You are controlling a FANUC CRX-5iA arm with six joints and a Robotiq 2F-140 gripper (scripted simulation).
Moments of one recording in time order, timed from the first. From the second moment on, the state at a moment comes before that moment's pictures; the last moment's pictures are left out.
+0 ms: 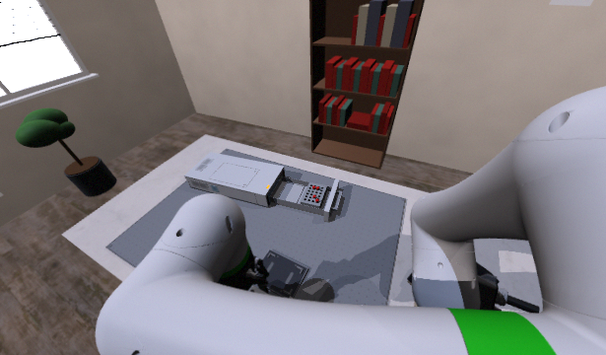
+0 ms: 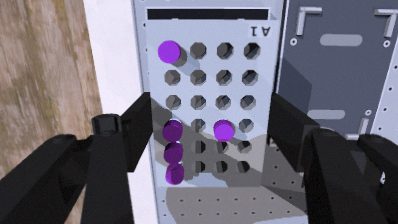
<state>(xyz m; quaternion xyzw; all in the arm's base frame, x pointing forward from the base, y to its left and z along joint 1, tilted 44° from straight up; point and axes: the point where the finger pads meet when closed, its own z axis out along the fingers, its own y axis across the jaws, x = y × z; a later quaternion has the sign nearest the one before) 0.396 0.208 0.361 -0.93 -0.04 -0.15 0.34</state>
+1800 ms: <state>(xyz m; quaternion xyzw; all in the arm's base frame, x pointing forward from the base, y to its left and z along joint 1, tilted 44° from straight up) 0.400 0.218 0.350 -0.93 -0.04 -0.15 0.34</state>
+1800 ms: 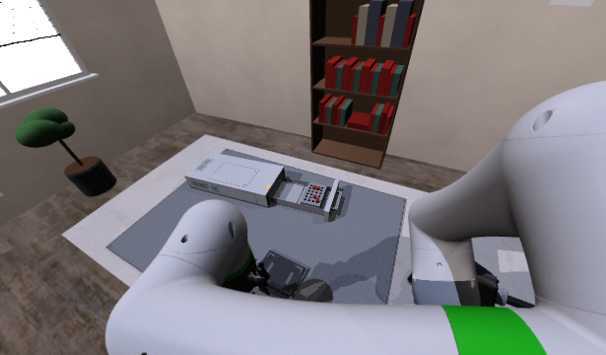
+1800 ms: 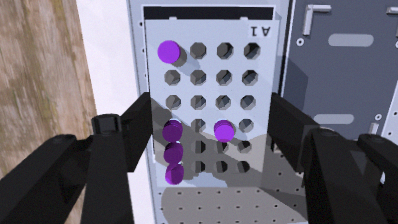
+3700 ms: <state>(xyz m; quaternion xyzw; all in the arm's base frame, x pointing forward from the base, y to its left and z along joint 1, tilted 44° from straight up) 0.400 0.217 0.351 -0.93 -0.04 -0.15 0.34</state>
